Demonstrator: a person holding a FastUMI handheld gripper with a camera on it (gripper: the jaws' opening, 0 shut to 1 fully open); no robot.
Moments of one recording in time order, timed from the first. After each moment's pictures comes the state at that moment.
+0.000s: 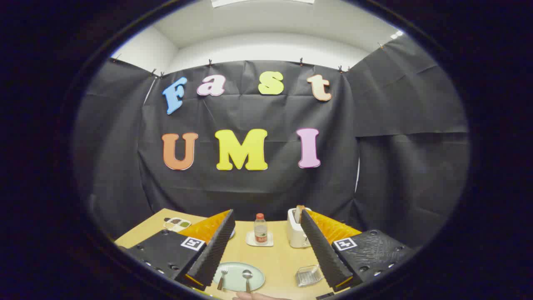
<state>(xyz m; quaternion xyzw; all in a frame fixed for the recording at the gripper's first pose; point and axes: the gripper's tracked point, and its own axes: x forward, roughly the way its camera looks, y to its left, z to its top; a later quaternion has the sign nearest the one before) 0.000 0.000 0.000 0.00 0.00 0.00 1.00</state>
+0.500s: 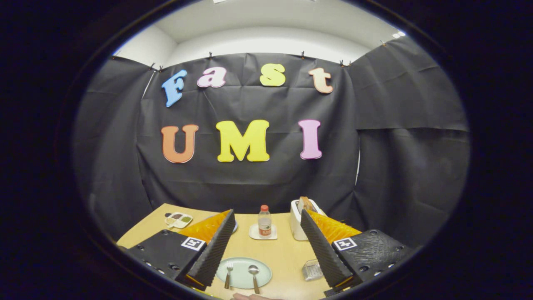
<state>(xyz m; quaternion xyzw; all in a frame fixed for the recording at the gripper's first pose) 0.002 0.024 -0.020 0.00 0.03 -0.01 1.00</state>
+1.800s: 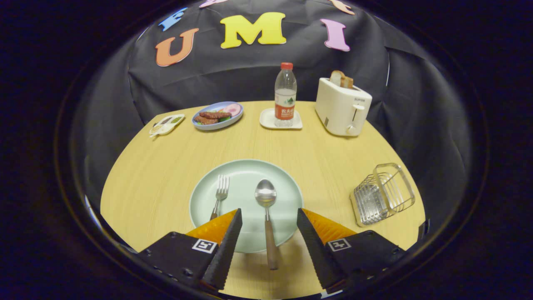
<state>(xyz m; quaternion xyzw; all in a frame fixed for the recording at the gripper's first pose) 0.056 0.066 -0.362 -0.01 0.37 0.02 0.93</state>
